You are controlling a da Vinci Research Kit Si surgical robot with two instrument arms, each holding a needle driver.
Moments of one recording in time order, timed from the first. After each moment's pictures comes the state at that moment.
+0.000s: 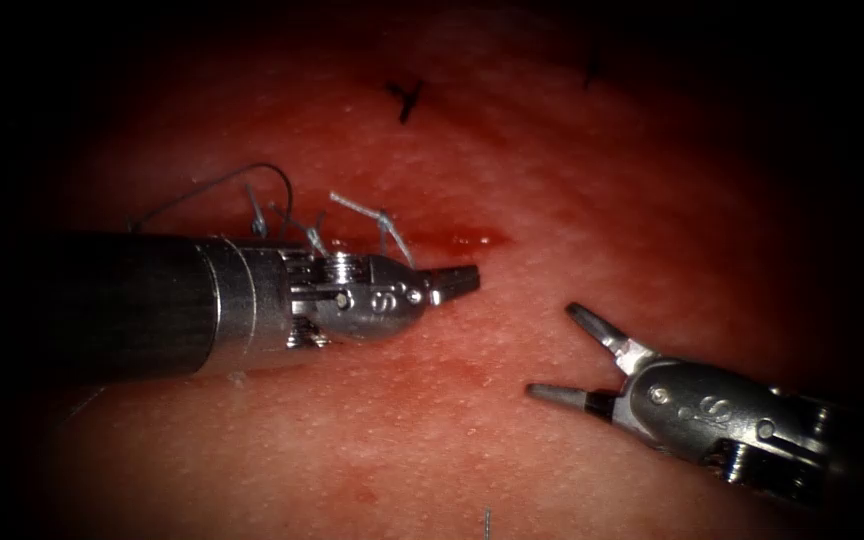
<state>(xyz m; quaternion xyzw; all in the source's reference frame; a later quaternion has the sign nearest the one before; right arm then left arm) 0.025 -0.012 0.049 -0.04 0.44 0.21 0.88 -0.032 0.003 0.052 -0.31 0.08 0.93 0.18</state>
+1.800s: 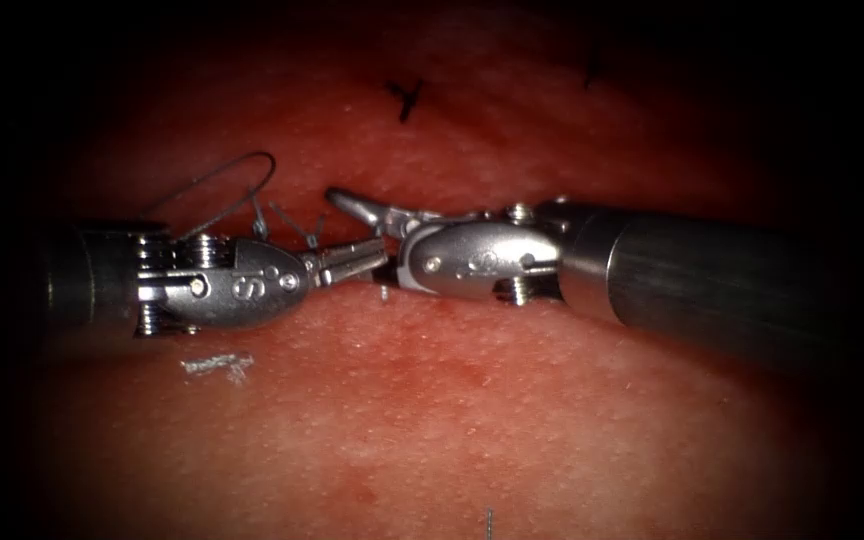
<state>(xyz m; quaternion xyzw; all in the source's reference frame) 0.041 -0.006 0.062 -0.11 0.62 -0.09 0.77 -0.025 0.003 0.046 -0.38 0.11 0.90 0.20</state>
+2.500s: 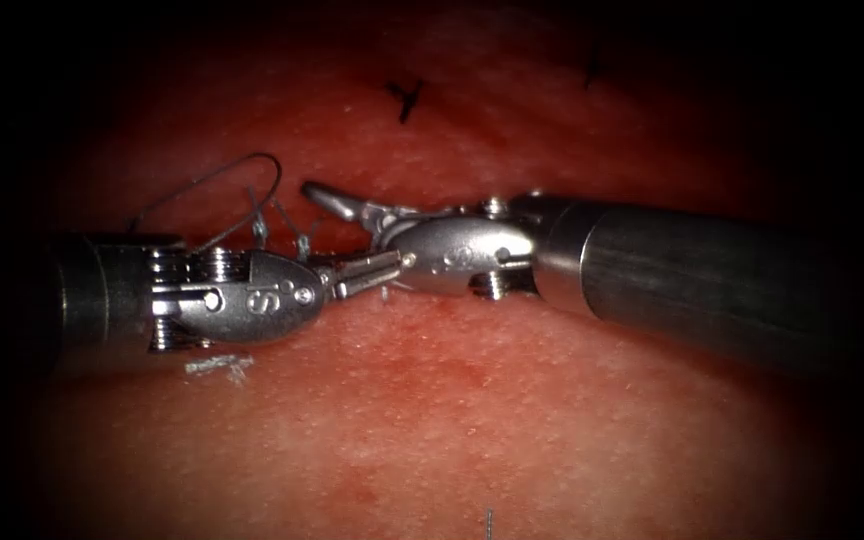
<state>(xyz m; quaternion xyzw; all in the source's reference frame) 0.043 -0.006 0.062 -0.12 0.64 -0.09 0.76 -0.026 0.003 0.046 -0.38 0.11 0.90 0.19</state>
